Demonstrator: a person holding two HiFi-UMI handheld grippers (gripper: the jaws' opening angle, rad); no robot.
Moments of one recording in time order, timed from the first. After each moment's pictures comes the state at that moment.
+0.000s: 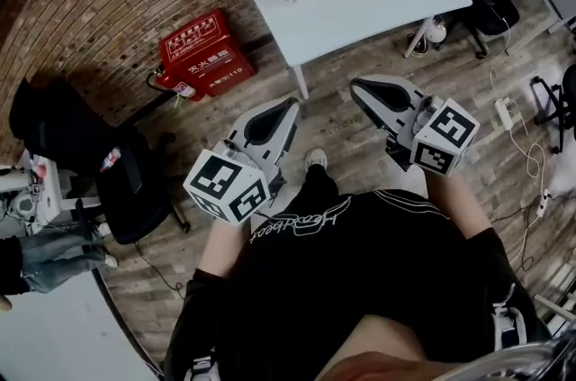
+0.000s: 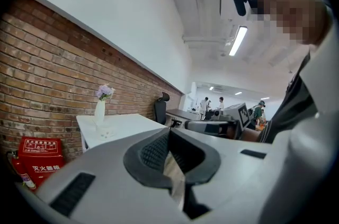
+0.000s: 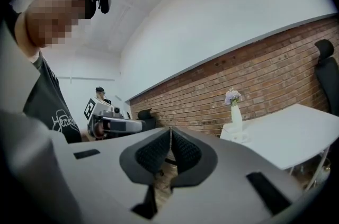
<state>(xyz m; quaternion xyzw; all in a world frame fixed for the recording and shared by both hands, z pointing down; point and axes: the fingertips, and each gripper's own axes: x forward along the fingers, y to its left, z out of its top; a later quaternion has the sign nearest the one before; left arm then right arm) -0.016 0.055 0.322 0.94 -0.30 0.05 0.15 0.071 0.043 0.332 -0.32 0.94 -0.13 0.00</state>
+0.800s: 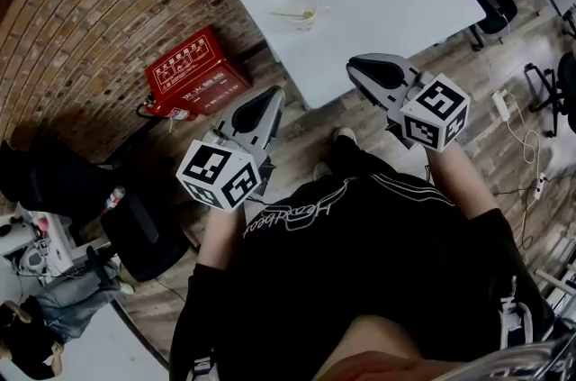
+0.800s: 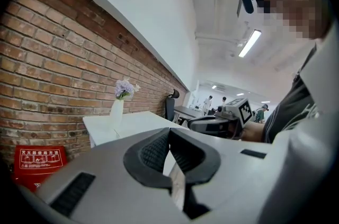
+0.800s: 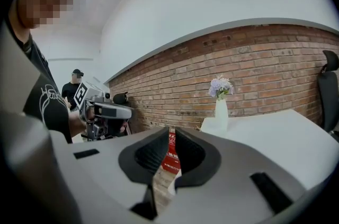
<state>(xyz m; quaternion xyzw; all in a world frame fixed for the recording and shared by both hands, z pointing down) -0.083 -0.165 0.356 0.94 -0.29 0.07 0.18 0.032 -0.175 0.374 -0.38 0.91 -0.14 -0.11</state>
